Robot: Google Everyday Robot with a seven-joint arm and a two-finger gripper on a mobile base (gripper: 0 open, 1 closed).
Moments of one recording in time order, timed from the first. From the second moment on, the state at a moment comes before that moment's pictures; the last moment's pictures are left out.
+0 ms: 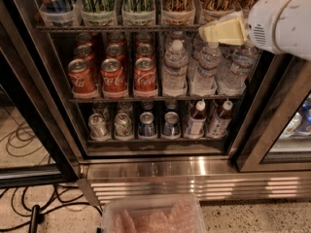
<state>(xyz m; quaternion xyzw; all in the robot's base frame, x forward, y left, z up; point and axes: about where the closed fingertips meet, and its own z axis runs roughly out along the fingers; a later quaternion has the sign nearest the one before) 0.566 -0.173 1.070 -0.26 0.73 -0.07 0.62</state>
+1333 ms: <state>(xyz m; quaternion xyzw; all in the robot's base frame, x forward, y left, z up) 0.564 -0.178 1.068 -0.22 0.74 -0.06 0.63</state>
